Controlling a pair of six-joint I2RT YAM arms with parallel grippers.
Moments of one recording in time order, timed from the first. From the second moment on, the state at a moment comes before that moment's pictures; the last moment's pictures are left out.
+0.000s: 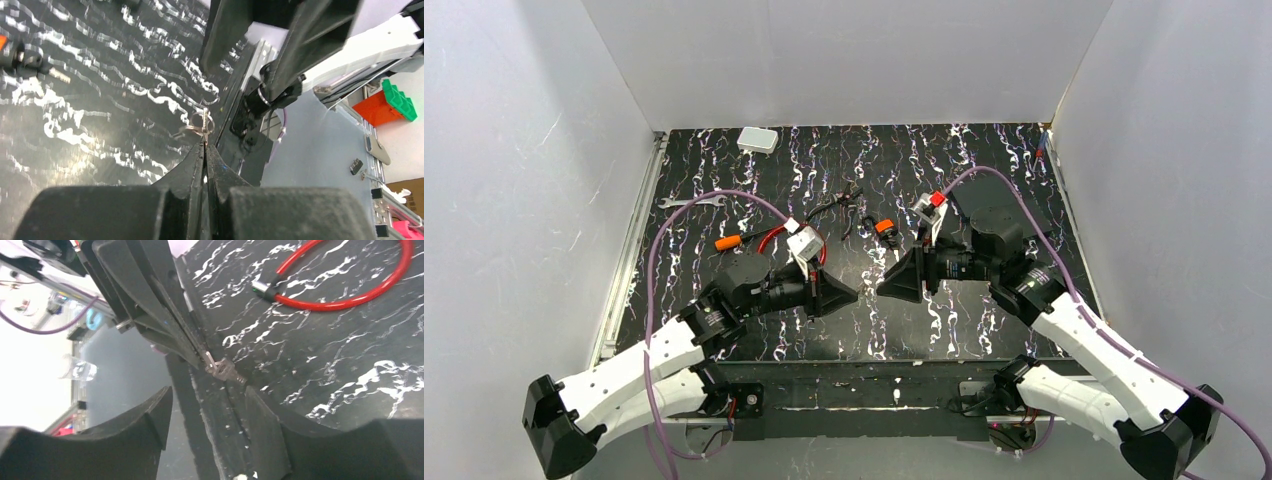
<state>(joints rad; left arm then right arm) -0.88 0.82 0.59 0.11 0.40 -0.42 0.69 0.89 0.85 -0.27 -0.73 0.43</state>
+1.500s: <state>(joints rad) -0.88 0.82 0.97 -0.83 0.54 -0.44 1.01 1.12 0.65 0.48 -0.81 0.61</state>
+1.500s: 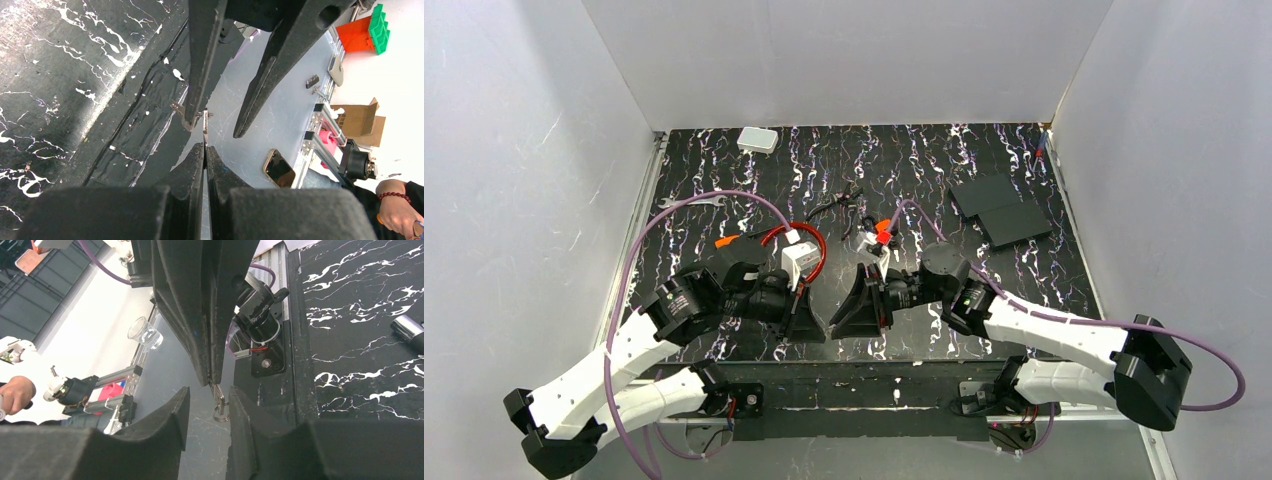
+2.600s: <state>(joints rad) -0.88 0.81 0.98 -0.86 0.49 -0.43 1.04 1.09 0.64 0.42 -0.76 0.57</state>
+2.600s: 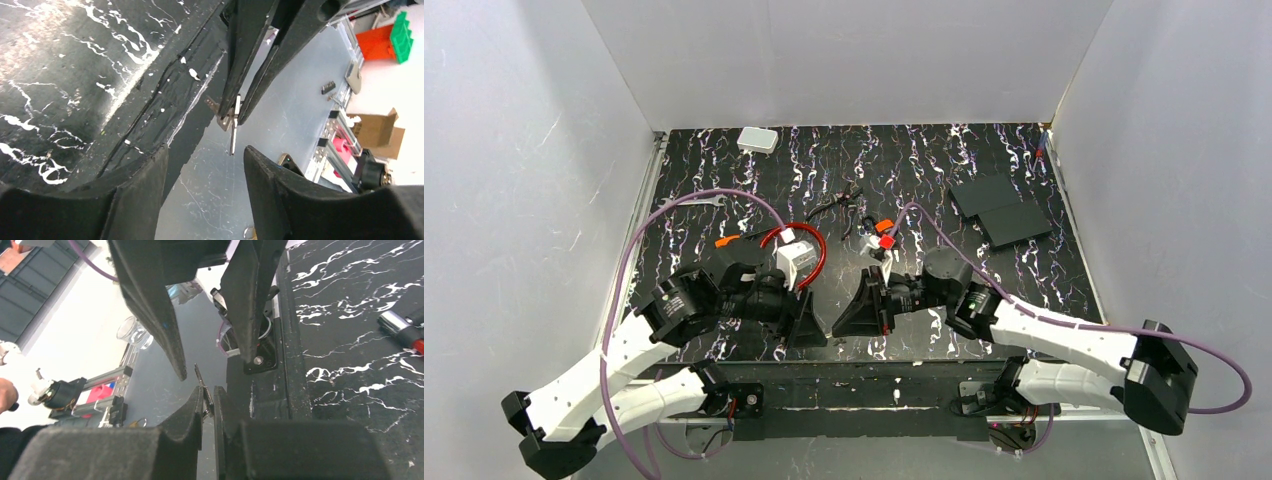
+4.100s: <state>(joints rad) -0.55 1.80 1.14 -0.82 0.00 -0.07 1.04 0.68 0.43 -0.14 -0.18 0.54</state>
